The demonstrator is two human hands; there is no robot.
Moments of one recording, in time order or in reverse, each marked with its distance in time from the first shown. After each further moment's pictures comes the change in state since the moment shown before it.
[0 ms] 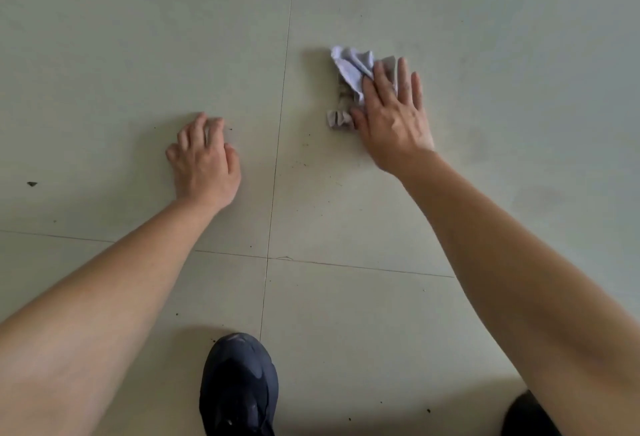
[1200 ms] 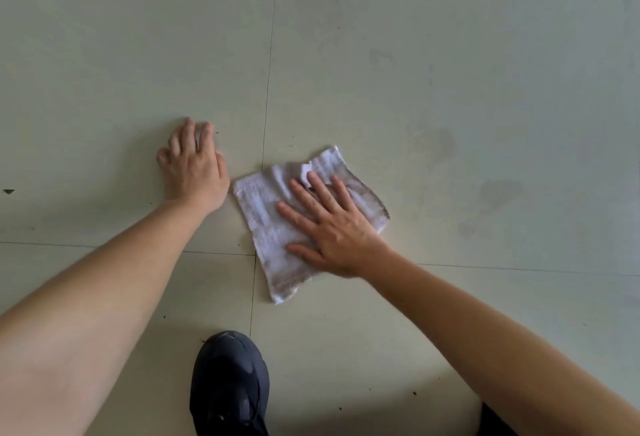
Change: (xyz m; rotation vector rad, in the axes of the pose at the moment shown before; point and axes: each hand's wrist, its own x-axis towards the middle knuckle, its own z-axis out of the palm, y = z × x) left_hand -0.005 0.001 -0.001 0.031 -0.056 0.032; right_hand -0.129 -0.054 0.050 -0.103 -0.180 -0.466
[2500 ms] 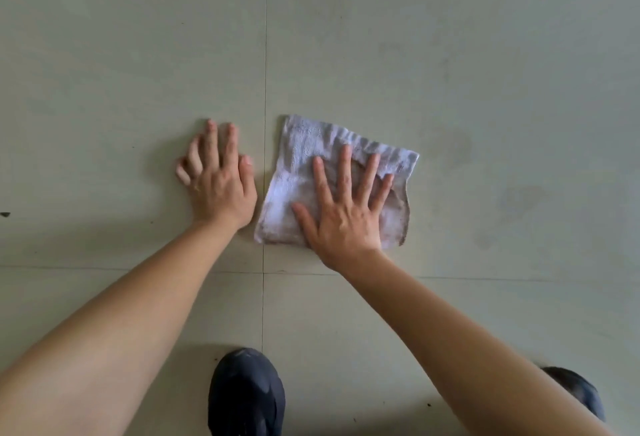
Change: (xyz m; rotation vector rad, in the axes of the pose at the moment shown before) left_hand 0.002 0.031 0.009 -0.011 -0.054 -0.014; right_hand 0.040 -0.009 -0.022 0.209 -0.052 0.664
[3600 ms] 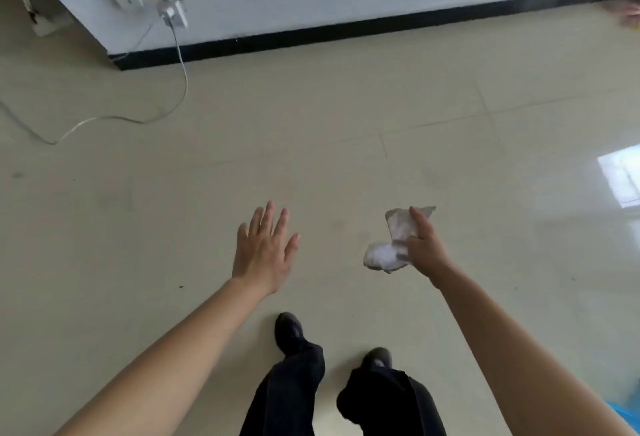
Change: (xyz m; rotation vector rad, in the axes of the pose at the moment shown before) left_hand -0.149 0.078 -0.723 0.008 -0.309 0.462; right_hand -0.334 -0.016 -0.671 1.006 0.036 0.737
